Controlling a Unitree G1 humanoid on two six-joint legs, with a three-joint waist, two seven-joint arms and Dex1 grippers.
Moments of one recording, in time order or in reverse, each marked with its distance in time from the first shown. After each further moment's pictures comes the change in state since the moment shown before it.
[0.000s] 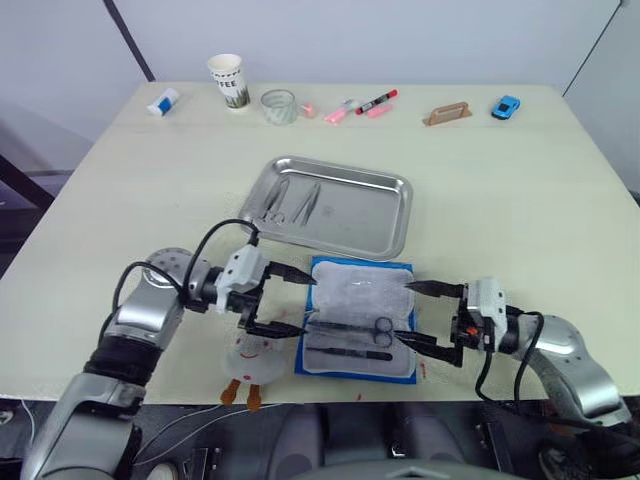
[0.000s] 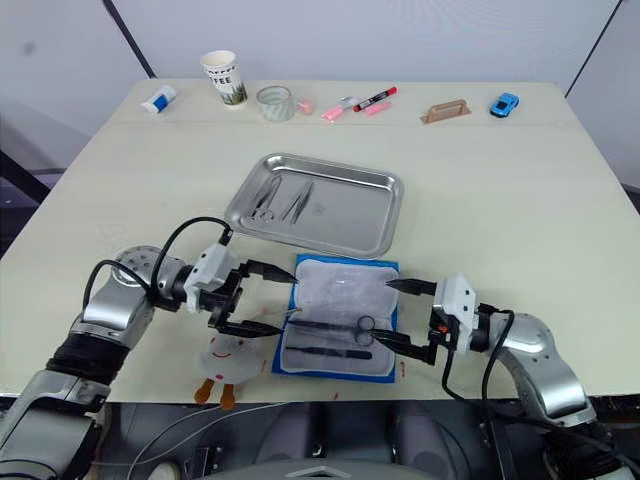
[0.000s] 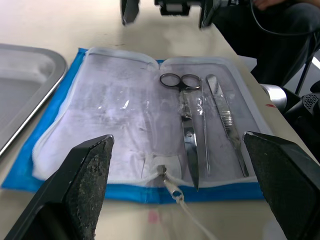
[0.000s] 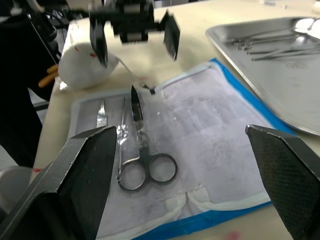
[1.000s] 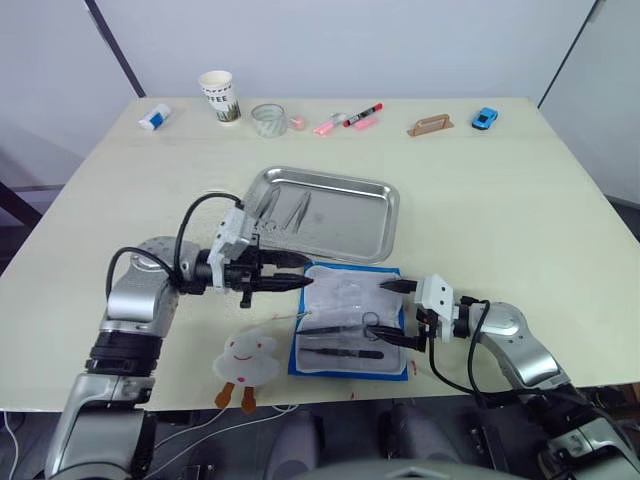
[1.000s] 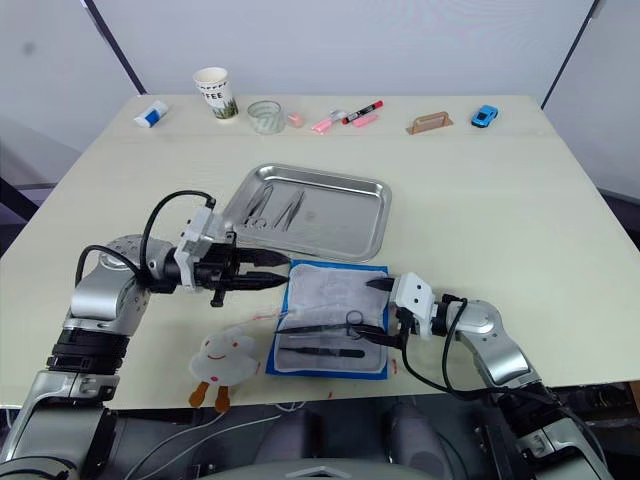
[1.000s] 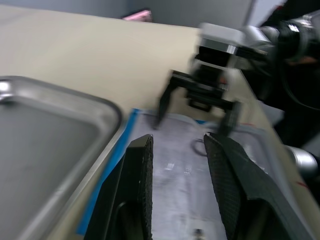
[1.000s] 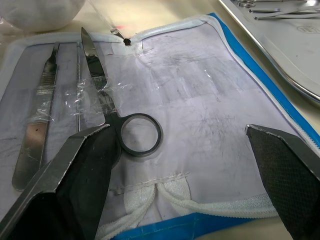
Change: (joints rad) left arm -0.018 -0.073 0.203 -0.105 -0.021 0.371 0.033; right arm -0.208 0.139 0.221 0.375 -0.289 -0.143 -0.090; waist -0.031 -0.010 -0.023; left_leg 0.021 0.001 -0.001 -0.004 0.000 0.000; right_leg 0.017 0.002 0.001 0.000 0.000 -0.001
